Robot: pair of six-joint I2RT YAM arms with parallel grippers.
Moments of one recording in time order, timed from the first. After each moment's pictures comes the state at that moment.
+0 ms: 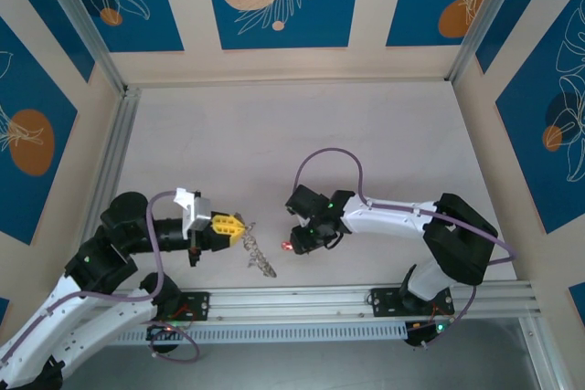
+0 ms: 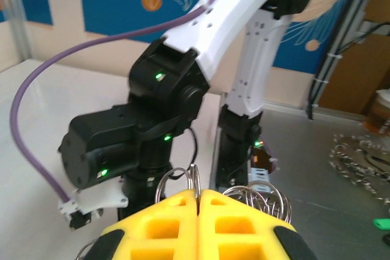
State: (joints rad) left arm -0.76 0.48 0.80 -0.48 0.70 -0.03; right arm 0.99 1.53 0.87 -0.65 -0.14 0.54
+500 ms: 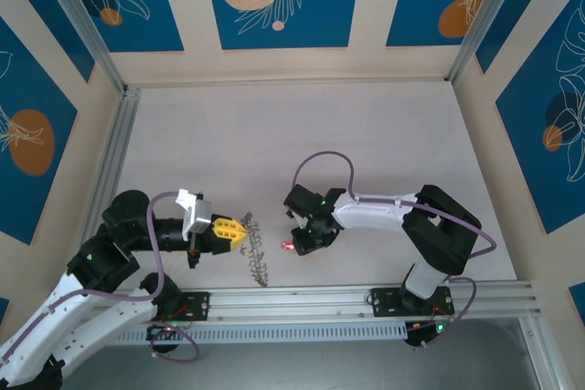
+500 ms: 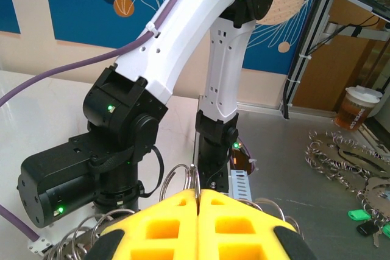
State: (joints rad) left arm -0.76 0.50 0.80 -0.46 0.77 -0.03; right arm 0.96 1.64 0.89 -0.64 -0.20 0.48
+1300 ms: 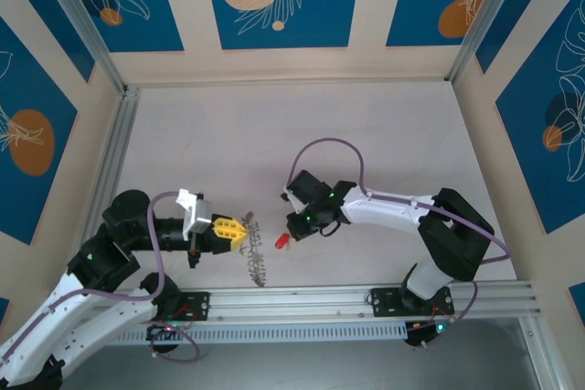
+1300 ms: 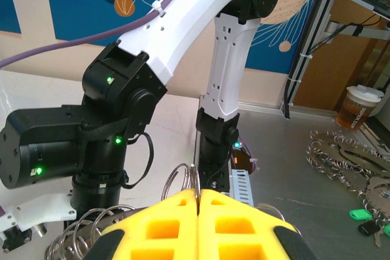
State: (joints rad) left arm -0.76 0.50 0.80 -0.46 0.76 -0.02; right arm 0.91 1.56 0.91 -0.52 -0.23 0.43
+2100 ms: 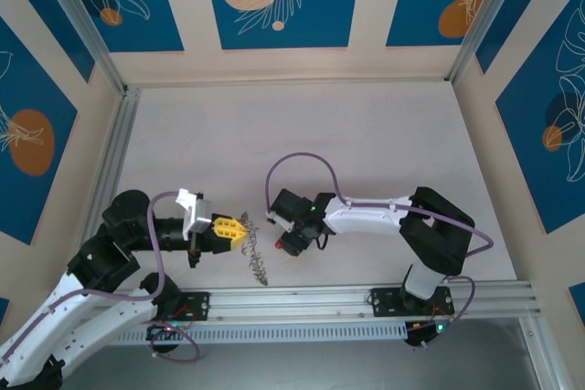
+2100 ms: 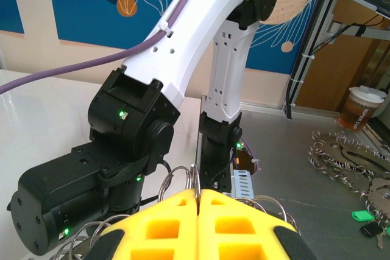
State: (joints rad) left arm -0.76 0.50 0.80 -0.46 0.76 -0.02; right arm 1.06 1.67 0.96 -0.58 0.01 0.10
